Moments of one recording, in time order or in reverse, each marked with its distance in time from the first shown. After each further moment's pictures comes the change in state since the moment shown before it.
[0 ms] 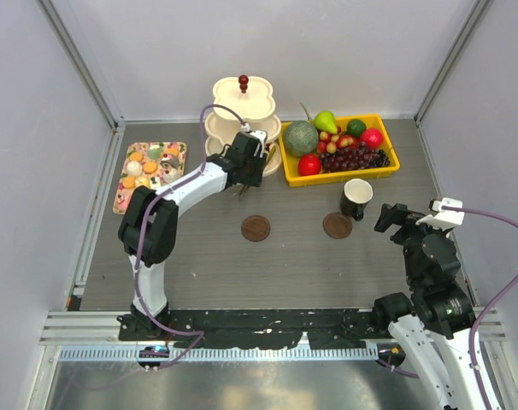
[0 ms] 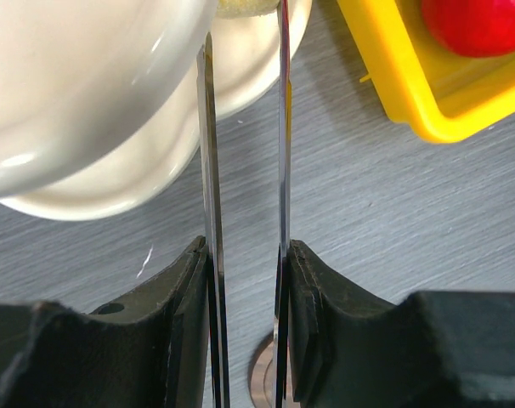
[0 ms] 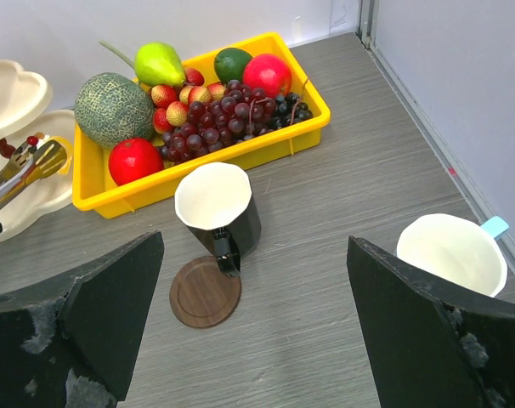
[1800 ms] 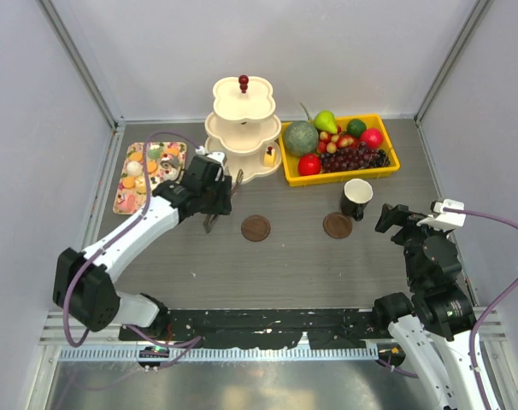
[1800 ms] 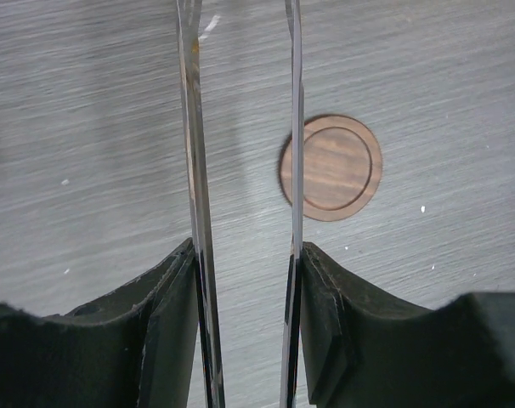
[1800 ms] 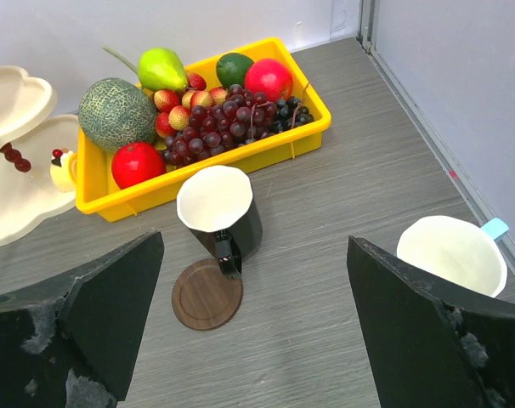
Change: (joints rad) left arm 0.023 -0.530 -0.371 -0.240 0.003 -0.152; right arm 0.000 -0.015 -0.003 0.003 0.002 0.000
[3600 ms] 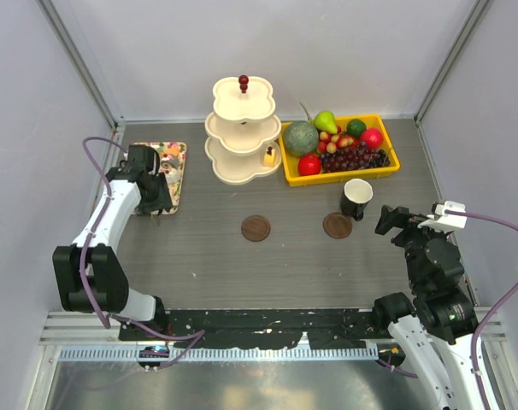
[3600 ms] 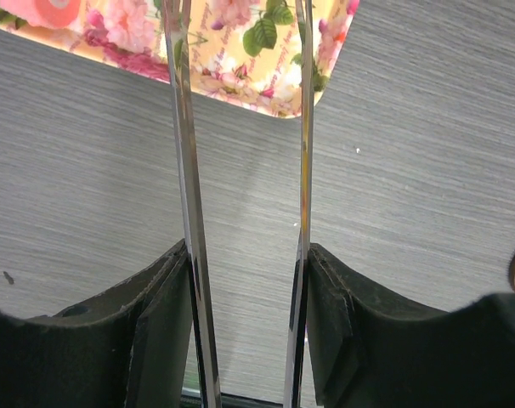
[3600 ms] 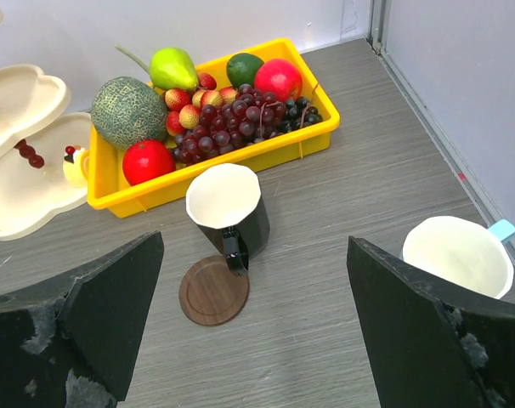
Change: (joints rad) left arm 0.542 0.022 0.036 -0.267 -0.054 0.077; right arm 0.000 -0.019 0.012 -0.021 -0.026 0.003
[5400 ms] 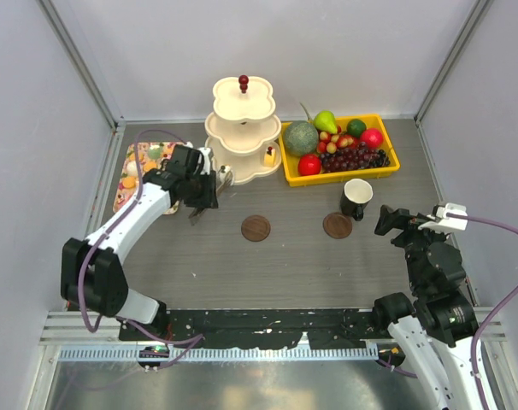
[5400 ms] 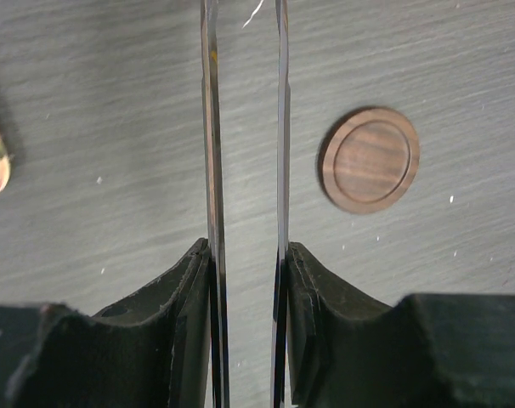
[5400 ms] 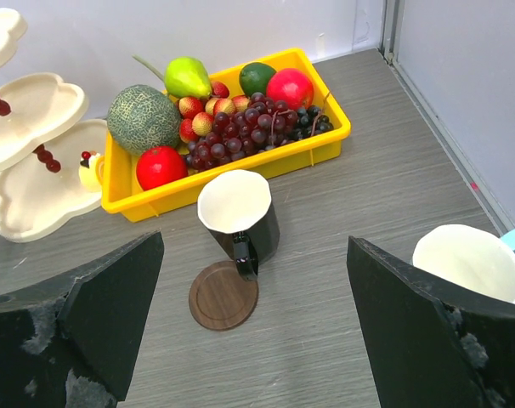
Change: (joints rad) left arm -0.325 -0.016 -0.008 0.160 0.240 0.041; right arm 0.000 -0.021 -0.012 0.022 -0.025 -0.001
